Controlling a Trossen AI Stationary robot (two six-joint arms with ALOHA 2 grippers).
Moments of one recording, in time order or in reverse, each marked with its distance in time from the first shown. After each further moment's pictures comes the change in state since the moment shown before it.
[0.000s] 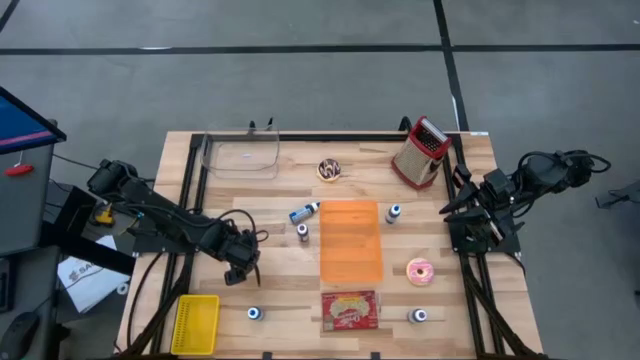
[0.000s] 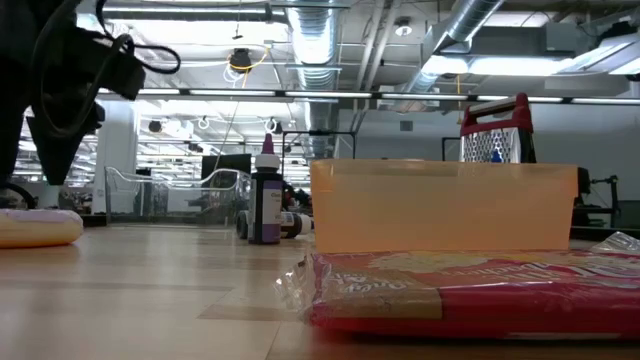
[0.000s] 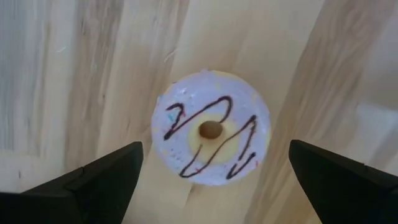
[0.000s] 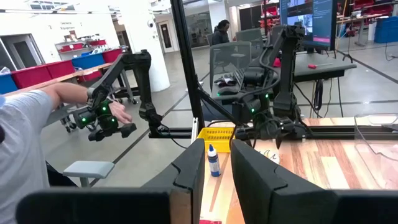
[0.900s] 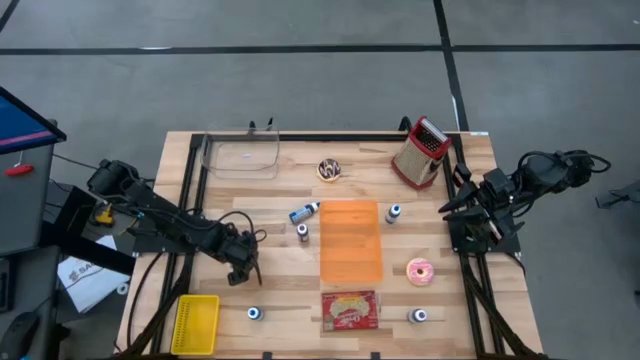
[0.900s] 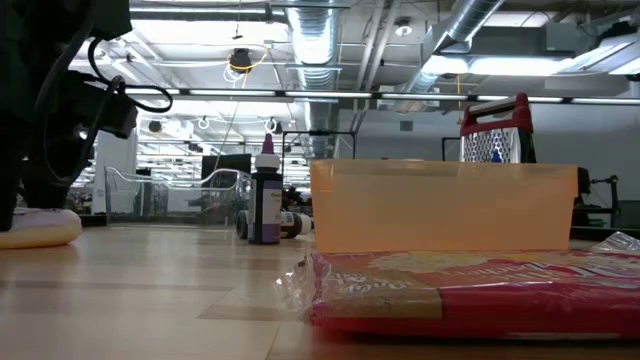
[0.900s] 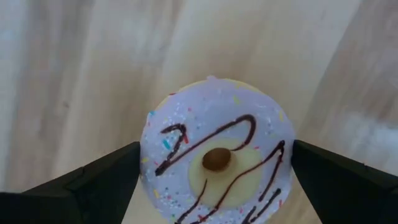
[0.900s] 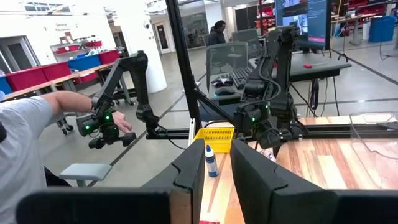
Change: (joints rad) left arm 0.000 -0.004 -0.167 0.241 0.033 -0.055; right arm 0.000 0.000 0.000 0.000 0.018 0.008
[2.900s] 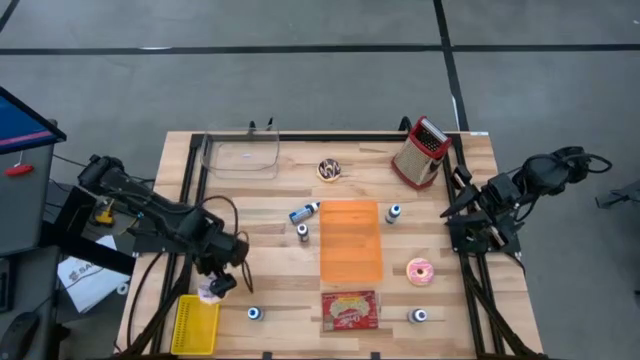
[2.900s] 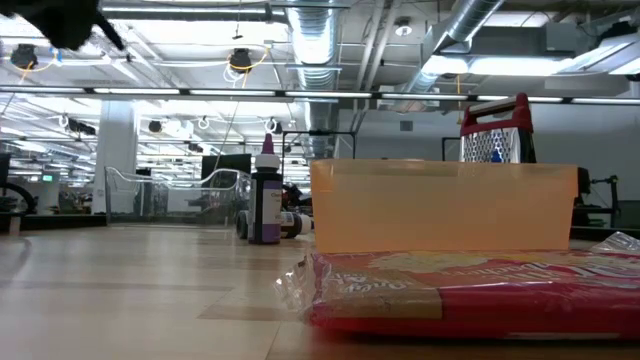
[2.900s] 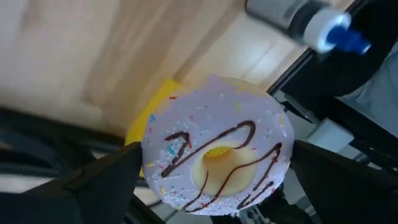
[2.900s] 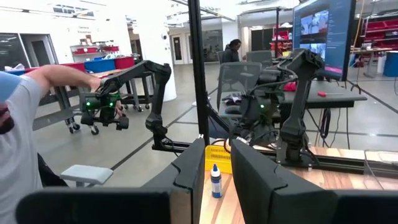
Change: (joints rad) left arm -0.054 -0.150 0.292 -0.326 0.542 -0.428; right arm 0.060 0.039 0.000 0.116 -0.002 -0.110
